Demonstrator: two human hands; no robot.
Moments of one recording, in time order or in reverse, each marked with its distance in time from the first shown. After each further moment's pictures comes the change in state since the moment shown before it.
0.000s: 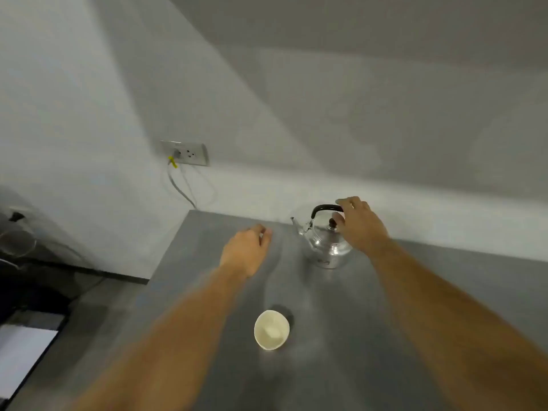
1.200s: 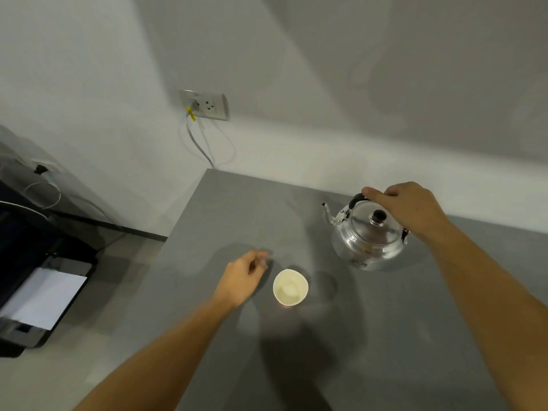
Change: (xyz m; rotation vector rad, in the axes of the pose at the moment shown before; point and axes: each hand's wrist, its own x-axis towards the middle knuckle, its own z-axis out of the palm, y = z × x) left_hand -0.108 -0.101 0.065 -0.428 -0.148 -0.165; right_hand -0.057 -0.015 -0.049 0.313 -0.135 0.269
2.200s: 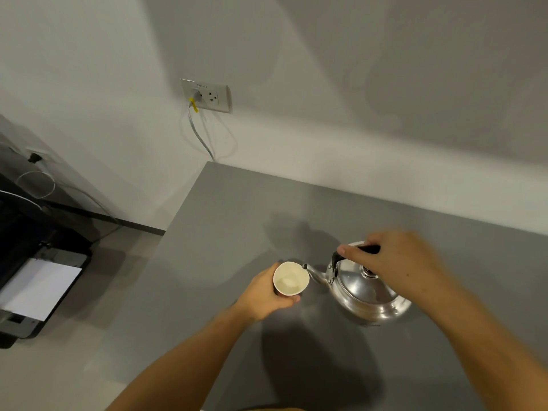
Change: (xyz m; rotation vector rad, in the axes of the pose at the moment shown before) left_hand -0.023 -0.008 0.056 -0.144 -0.180 0.102; right_hand -0.113 -0.025 0.015 -0.116 -0.091 -0.120
